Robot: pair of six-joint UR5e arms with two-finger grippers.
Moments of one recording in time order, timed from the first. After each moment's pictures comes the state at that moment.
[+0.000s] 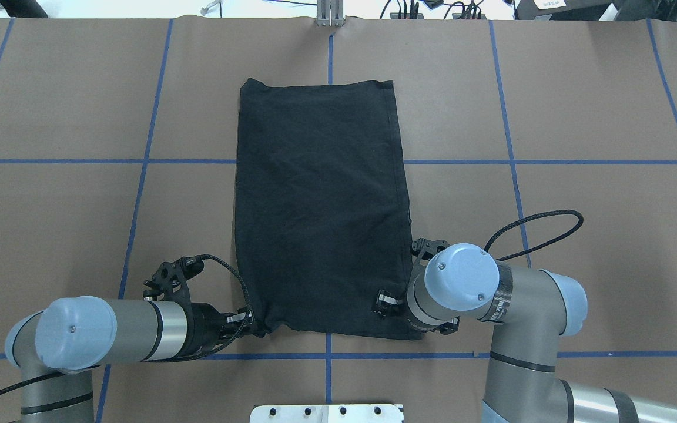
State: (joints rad) left arm -0.24 -1.77 -1.89 -2.39 -1.69 -1.80; right arm 0.31 -1.20 1.84 -1.40 1.86 1.68
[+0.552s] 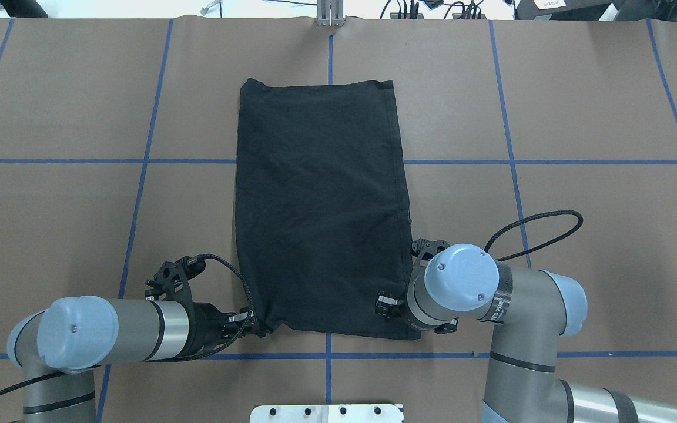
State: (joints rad) left arm -0.24 -1.77 -1.89 -2.39 -1.69 -1.80; right arm 0.31 -1.20 1.84 -1.40 1.86 1.68
